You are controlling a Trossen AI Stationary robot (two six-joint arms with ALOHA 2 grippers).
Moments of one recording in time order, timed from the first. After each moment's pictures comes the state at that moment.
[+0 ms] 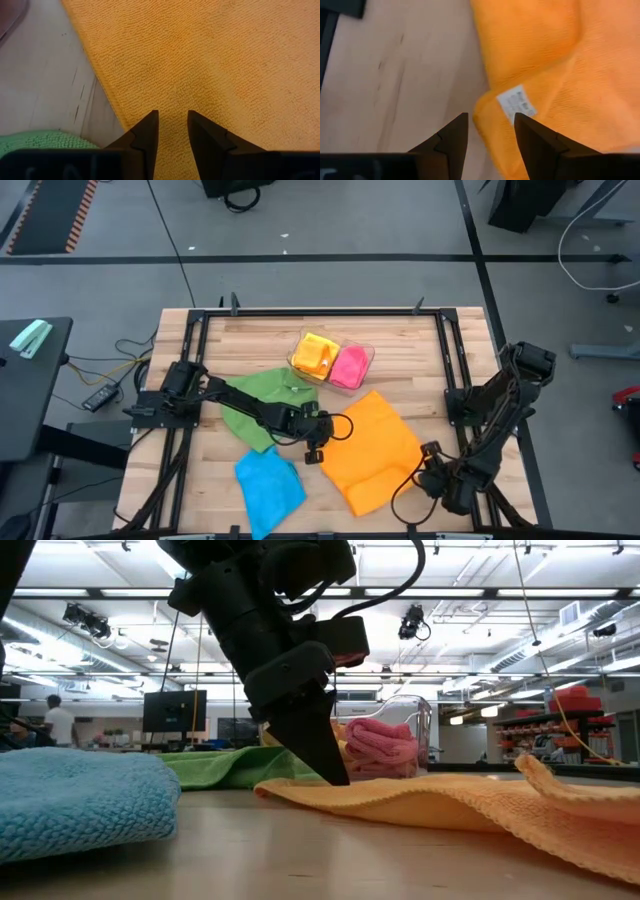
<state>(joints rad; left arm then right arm) -0.25 2.00 1.21 -0.18 -0.20 -0.28 1.08 1.53 0.81 -0.67 0.20 0.77</state>
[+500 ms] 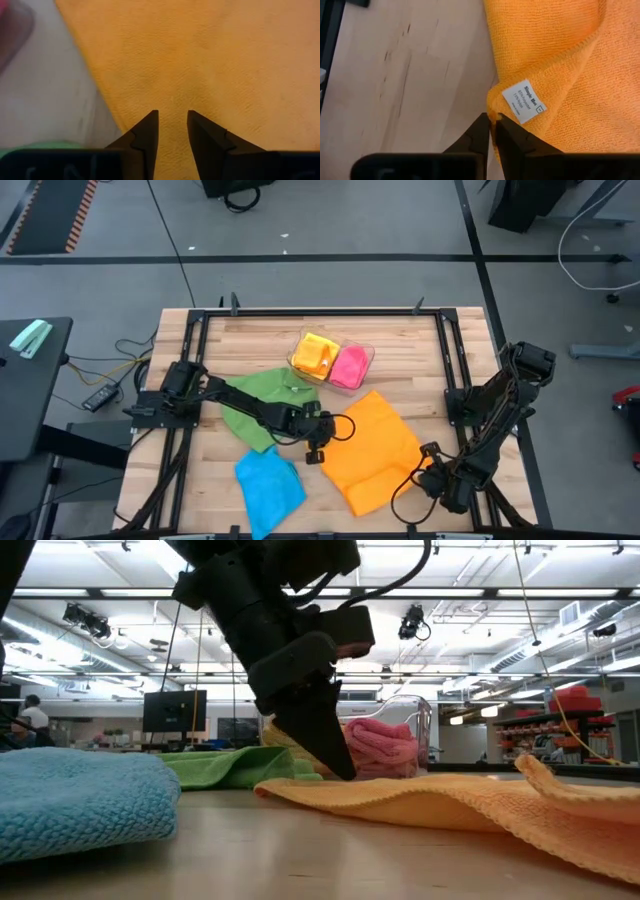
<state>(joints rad) -0.25 2.00 1.23 -0.19 -0.21 -0.24 1.07 1.53 0.79 -0.64 0.14 0.75</state>
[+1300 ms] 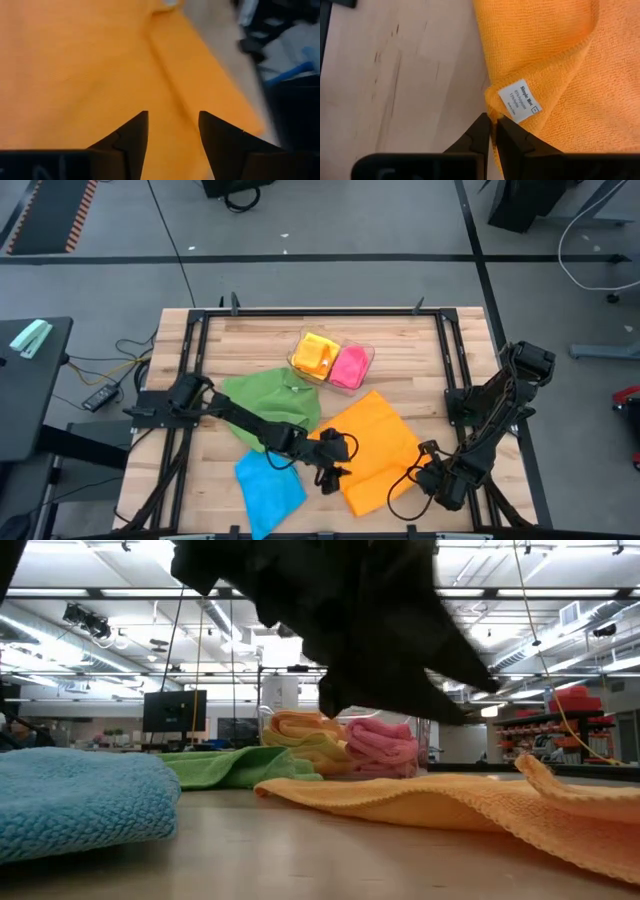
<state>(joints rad) -0.38 2.08 1.31 0.16 -0.11 -0.50 1.02 1.53 0.79 -0.65 0.11 0.73</state>
